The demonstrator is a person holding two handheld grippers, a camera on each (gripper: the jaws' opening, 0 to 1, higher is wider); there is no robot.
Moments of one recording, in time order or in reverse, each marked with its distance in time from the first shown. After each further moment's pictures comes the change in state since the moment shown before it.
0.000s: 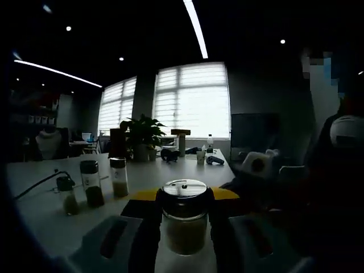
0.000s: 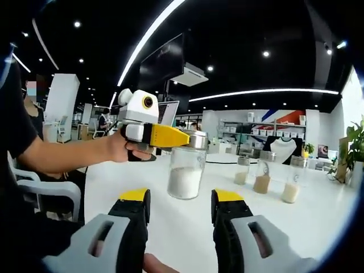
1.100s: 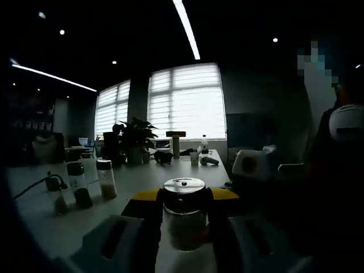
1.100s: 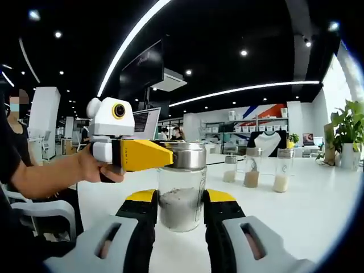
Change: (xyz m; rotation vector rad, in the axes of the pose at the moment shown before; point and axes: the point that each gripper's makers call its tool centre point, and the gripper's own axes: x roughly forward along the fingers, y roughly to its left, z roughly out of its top) left arm 0.022 -0.026 -0.011 0.082 0.018 0.138; right arm -0.003 -0.012 0.001 0.101 0.003 -0.214
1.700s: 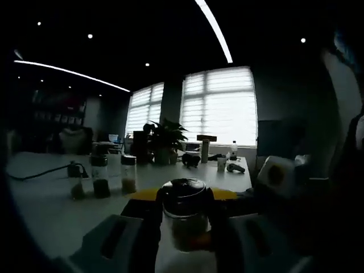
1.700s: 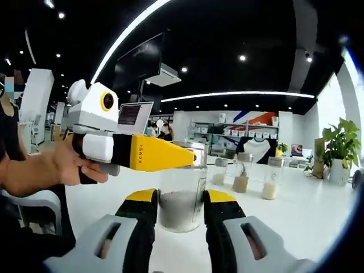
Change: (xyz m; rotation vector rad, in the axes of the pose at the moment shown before) left arm -0.012 0.010 0.007 -0.126 -0.092 0.132; right arm 0.003 0.008 0.010 -0.120 -0.051 0.008
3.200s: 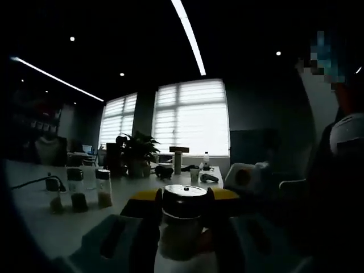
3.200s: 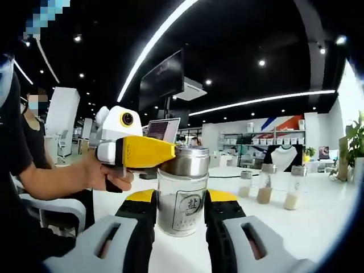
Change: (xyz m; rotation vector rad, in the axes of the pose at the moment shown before) left arm 0.001 -0.035 0.015 0.037 -0.056 -0.147; right arm -0.012 0.014 0.017 0.045 -0.063 0.151
